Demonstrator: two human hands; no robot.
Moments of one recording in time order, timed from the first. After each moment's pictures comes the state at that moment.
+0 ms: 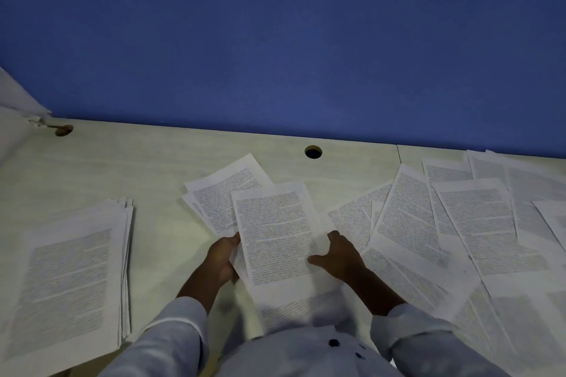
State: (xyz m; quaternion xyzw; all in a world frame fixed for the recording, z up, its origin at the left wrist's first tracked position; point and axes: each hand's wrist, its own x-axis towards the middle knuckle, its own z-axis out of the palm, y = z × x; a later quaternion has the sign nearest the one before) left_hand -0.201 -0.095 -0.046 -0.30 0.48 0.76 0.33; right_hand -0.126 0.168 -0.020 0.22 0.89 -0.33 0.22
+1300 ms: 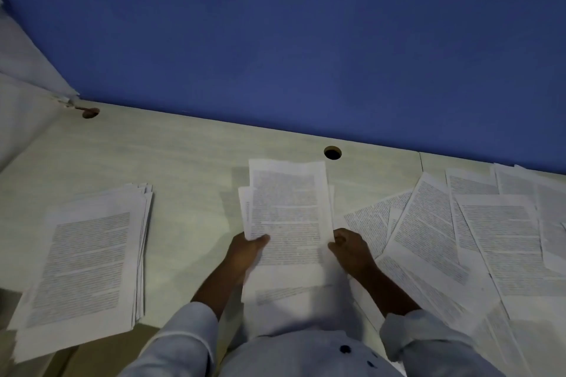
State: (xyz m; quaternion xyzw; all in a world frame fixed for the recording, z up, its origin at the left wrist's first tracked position) left_hand -0.176 -0.079 -0.017 -0.24 0.60 0.72 0.27; right_hand -0.140 0.158 -0.002 0.19 0.88 -0.41 0.14
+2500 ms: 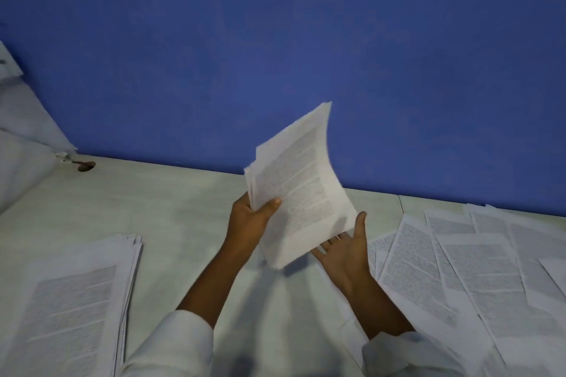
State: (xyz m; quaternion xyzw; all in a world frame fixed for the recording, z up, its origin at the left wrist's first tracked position) left_hand -0.233 -0.030 0.147 -0.04 0.69 0.72 0.04; right_hand -0.183 0.153 0.086 0.27 0.29 -0.92 0.03
